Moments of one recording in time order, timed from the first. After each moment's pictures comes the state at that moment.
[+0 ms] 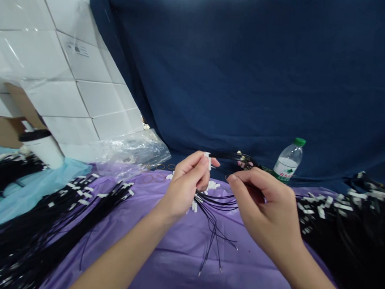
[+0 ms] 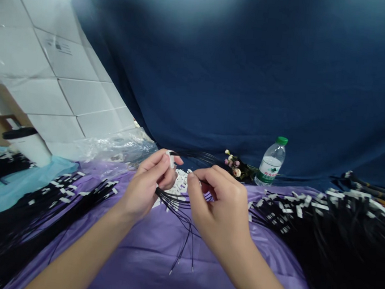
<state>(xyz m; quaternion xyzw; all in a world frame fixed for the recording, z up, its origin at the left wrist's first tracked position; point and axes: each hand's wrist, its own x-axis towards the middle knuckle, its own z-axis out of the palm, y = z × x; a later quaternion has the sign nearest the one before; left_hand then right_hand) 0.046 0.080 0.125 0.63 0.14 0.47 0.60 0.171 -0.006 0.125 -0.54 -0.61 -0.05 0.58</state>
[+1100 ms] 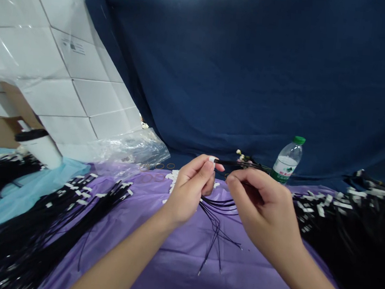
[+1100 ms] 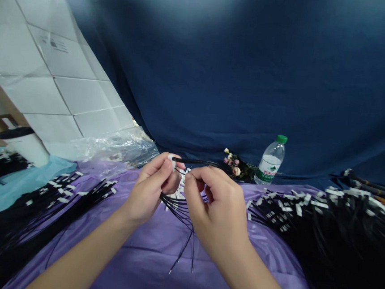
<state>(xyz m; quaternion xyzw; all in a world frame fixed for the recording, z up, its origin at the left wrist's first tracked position) 0.053 0.075 0.115 0.63 0.12 0.47 0.61 0.171 -0.009 0.124 -0.55 -0.61 -0.01 0.57</state>
